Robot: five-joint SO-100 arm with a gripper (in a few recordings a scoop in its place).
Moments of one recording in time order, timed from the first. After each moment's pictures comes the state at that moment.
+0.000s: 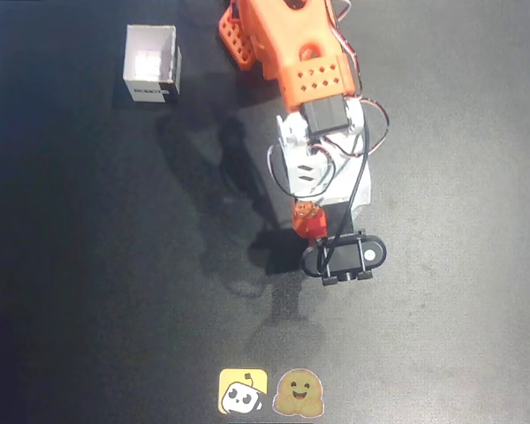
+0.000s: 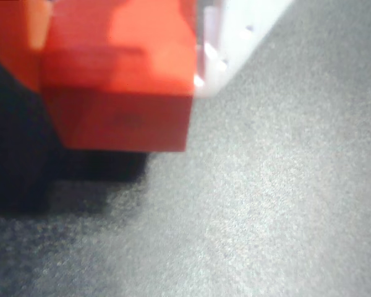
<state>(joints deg) -15.5 98.6 113.8 57.6 99.8</state>
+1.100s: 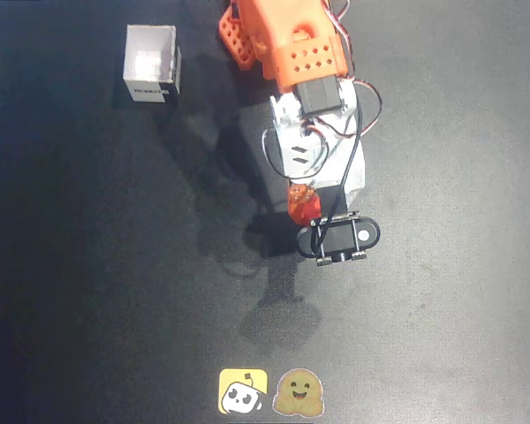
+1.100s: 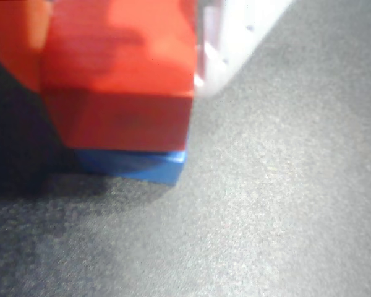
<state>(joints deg) -15.4 107.1 123.5 54.8 99.6</state>
